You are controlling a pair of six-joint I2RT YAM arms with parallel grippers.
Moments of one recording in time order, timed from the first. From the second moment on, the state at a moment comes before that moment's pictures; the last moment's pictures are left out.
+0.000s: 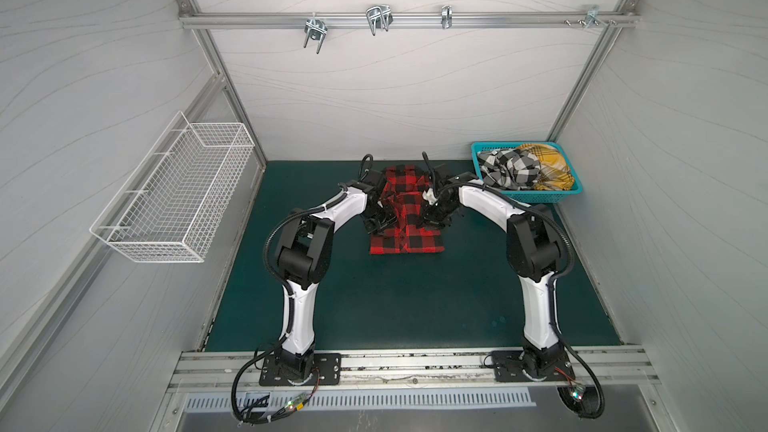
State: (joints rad) left arm -0.39 2.09 1.57 -0.82 0.38 -0.81; right arm 0.52 2.14 1.71 -0.90 -0.40 0.44
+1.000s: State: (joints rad) left arm -0.37 1.96 1.36 -0.73 0.42 -0.82; right arm 0.62 1.88 1.43 -0.74 -0.50 0.60
